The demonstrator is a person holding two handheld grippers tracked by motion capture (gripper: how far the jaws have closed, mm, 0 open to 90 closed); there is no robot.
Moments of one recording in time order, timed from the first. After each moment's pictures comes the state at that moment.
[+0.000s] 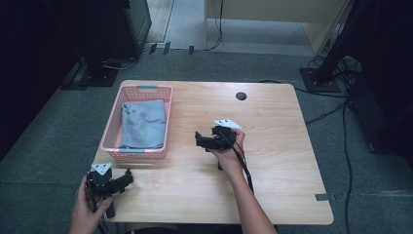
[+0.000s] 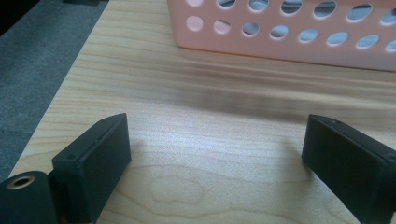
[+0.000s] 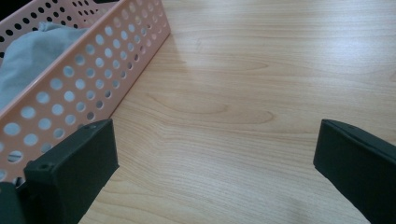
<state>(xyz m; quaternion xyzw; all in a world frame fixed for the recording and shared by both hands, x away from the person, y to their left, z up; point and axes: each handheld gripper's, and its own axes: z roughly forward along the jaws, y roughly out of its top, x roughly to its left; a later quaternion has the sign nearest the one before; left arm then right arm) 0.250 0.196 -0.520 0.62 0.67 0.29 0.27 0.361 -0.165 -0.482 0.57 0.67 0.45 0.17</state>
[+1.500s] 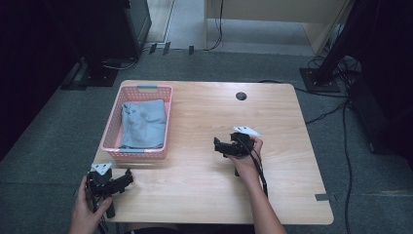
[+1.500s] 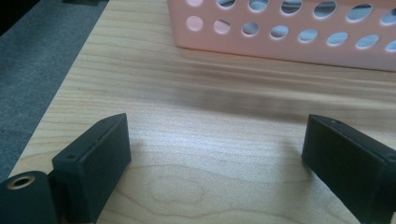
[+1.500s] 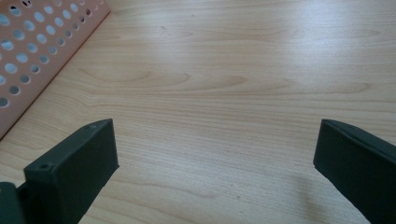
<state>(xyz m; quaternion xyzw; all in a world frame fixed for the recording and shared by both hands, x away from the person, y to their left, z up) 0.250 0.196 -0.520 0.62 0.67 0.29 0.27 0.347 -0.220 -0.504 0.60 0.65 0.42 0.19</state>
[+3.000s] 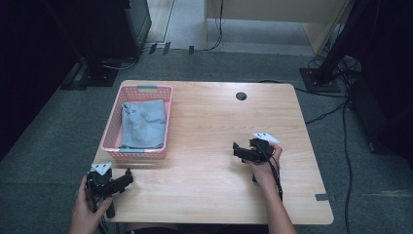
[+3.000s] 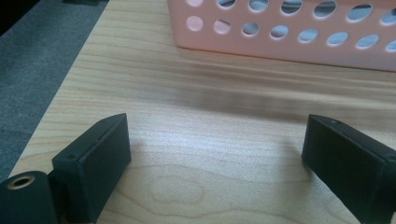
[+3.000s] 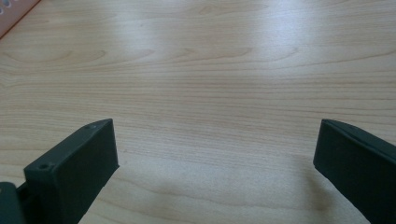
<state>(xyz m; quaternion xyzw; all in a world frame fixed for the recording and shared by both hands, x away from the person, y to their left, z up) 0.250 0.196 -0.520 0.62 0.67 0.29 0.27 0.330 -0.277 -0.518 0.63 0.64 0.39 0.21</state>
